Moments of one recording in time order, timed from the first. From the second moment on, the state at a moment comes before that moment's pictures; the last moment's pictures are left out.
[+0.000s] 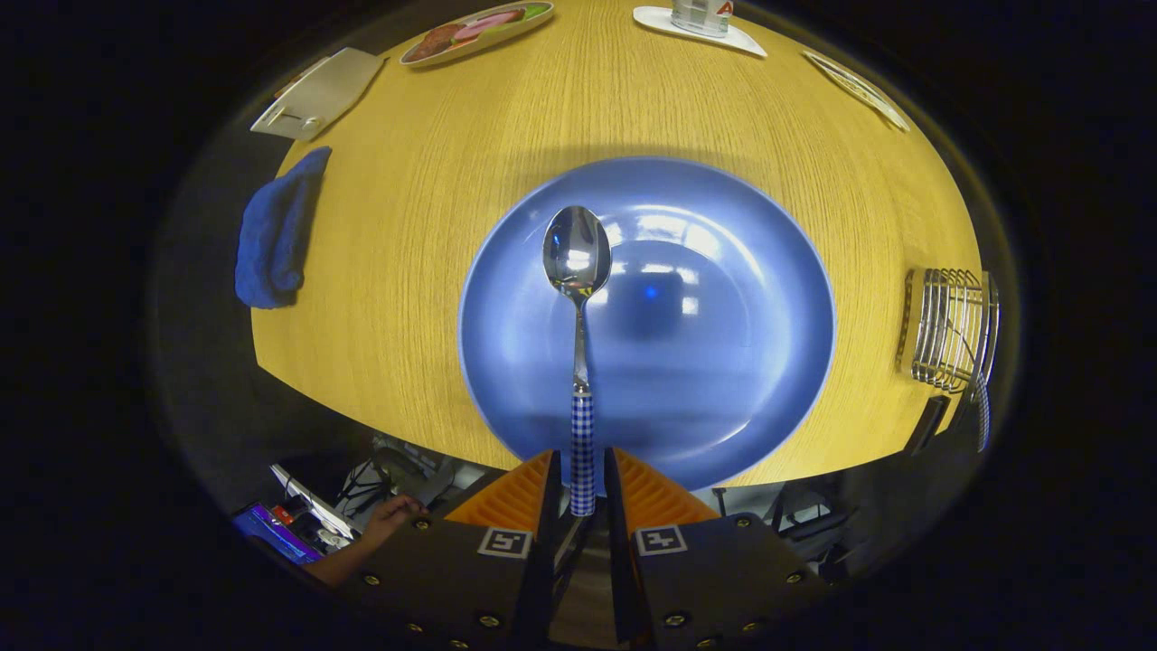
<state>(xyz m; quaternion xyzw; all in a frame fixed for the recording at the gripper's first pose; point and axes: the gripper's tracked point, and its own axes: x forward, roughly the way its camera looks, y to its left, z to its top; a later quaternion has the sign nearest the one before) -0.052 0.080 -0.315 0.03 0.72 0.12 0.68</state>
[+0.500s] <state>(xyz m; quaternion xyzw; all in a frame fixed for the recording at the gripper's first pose) -0.055 0.063 -0.329 -0.01 0.73 0.14 0.66</state>
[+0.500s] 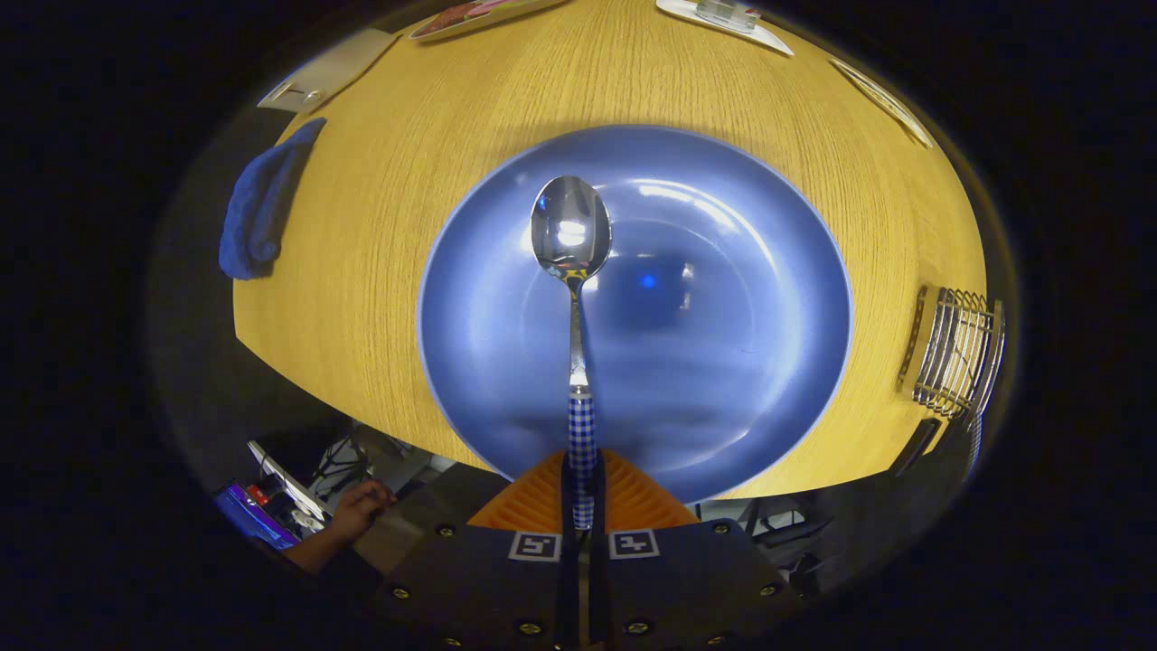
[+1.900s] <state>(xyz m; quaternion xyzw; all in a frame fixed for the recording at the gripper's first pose) -0.084 -0.074 -0.237 -0.05 0.77 0.15 0.62</state>
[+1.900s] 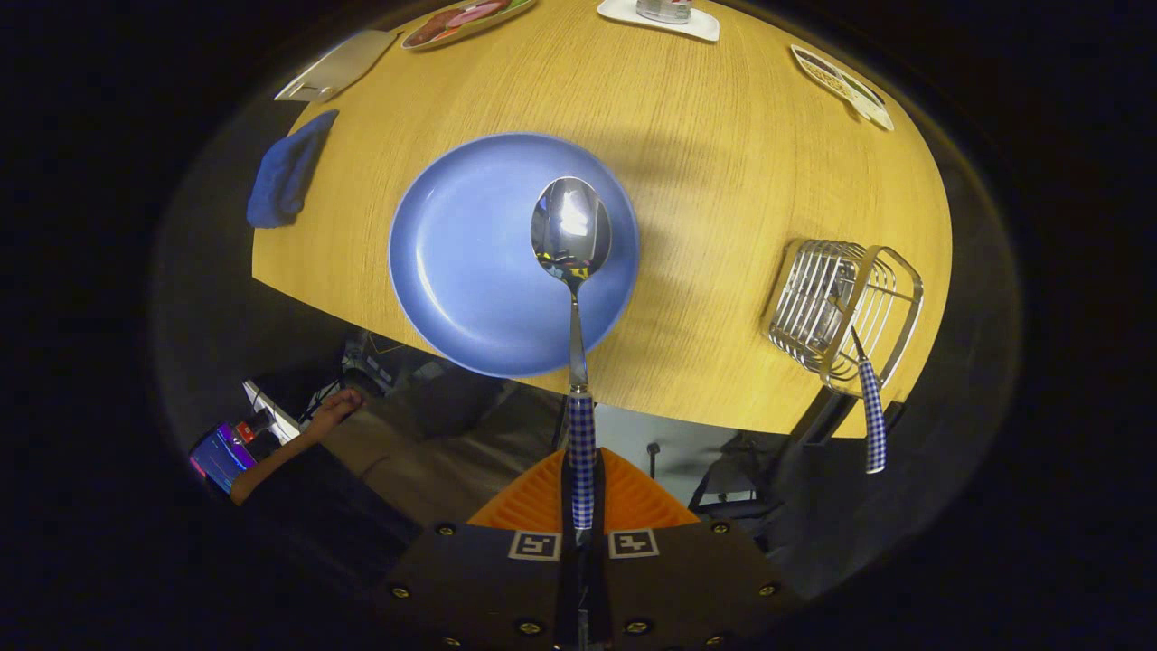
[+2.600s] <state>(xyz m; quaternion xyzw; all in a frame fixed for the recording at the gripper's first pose) -0.087 -0.147 -0.199 0.03 0.78 0.08 0.62</state>
